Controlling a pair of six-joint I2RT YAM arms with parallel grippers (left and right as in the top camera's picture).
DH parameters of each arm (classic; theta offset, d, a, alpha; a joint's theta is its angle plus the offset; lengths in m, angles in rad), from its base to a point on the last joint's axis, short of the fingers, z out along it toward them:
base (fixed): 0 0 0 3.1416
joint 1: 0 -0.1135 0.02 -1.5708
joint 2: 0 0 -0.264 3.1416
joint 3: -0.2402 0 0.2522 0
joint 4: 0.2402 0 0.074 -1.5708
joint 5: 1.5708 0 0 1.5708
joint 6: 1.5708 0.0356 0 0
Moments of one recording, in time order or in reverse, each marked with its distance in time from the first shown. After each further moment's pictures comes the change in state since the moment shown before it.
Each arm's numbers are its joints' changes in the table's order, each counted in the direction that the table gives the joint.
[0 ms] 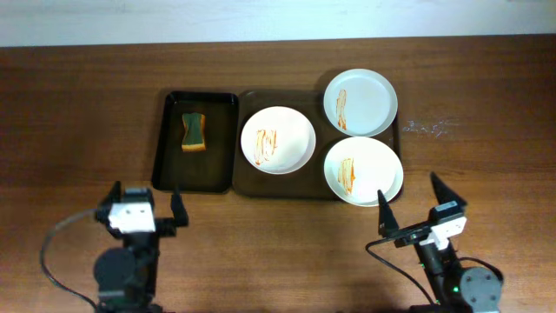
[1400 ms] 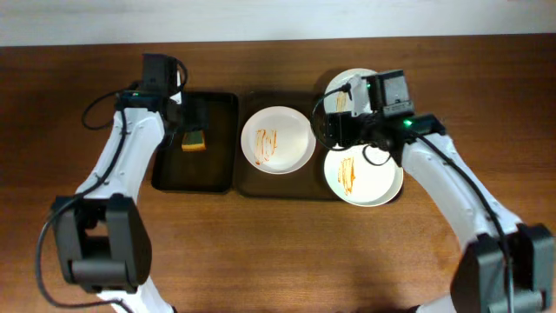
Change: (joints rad) left arm 0.076 -1.577 -1.245 0.697 -0.056 -0.246; right arm -0.188 -1.570 -1.091 0.615 -0.007 0.208
